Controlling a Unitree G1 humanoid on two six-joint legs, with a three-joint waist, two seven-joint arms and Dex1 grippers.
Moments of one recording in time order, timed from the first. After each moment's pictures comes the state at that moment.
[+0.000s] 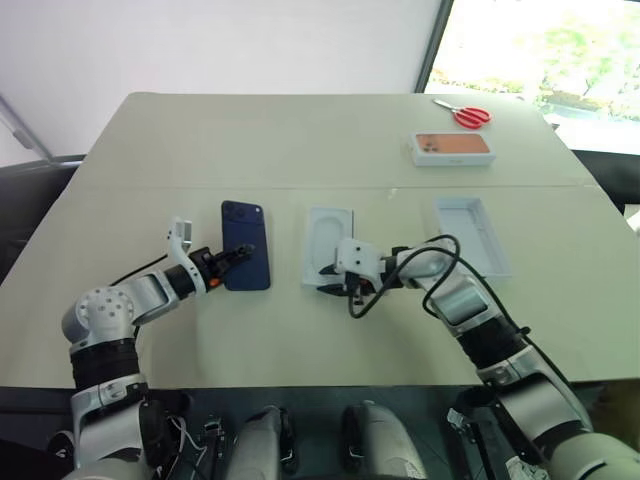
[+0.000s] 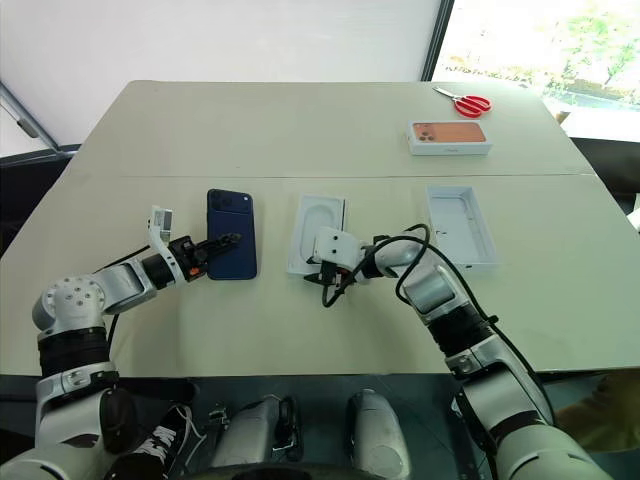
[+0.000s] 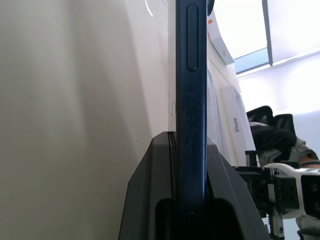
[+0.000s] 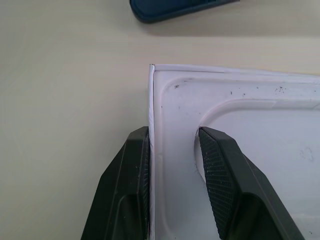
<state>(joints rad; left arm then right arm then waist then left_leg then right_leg) -0.48 0.38 0.49 0.19 -0.90 1.25 -0.46 -0.62 -0.38 0.40 0.19 -0.06 0.23 1.05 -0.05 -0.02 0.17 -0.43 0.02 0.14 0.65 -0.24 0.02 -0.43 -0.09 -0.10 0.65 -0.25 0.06</state>
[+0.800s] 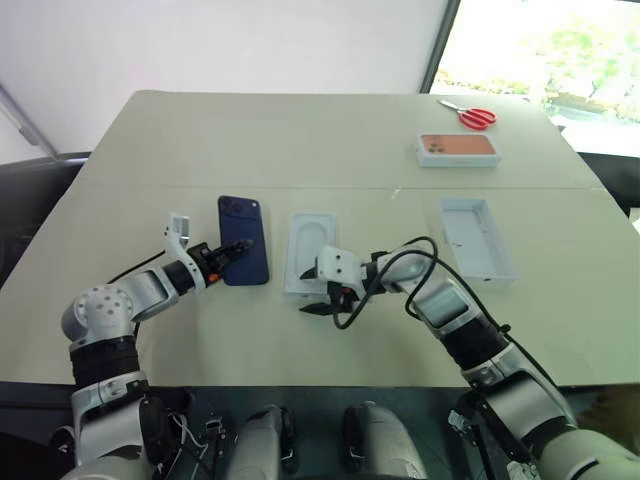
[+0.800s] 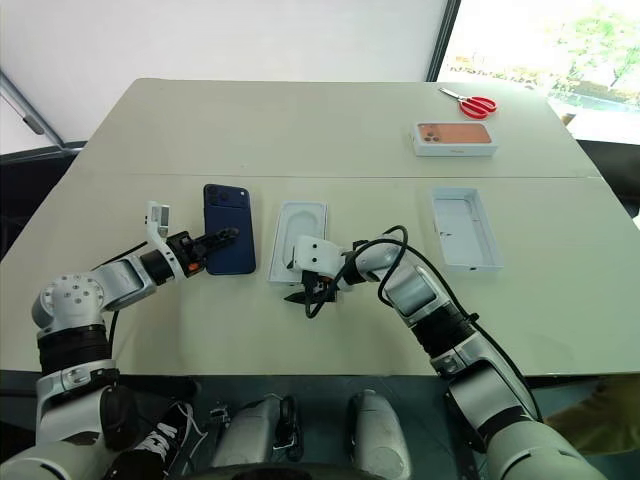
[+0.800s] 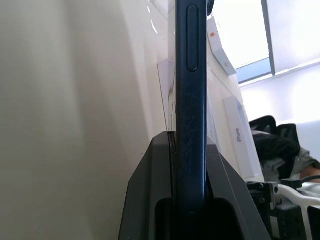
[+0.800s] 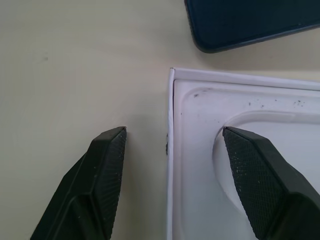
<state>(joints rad) -0.49 0.38 0.50 0.19 -0.92 1.23 -0.43 -0.64 -0.36 0.42 0.18 -0.02 0.28 1.12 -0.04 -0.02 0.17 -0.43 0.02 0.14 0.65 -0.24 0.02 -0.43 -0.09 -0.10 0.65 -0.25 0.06</state>
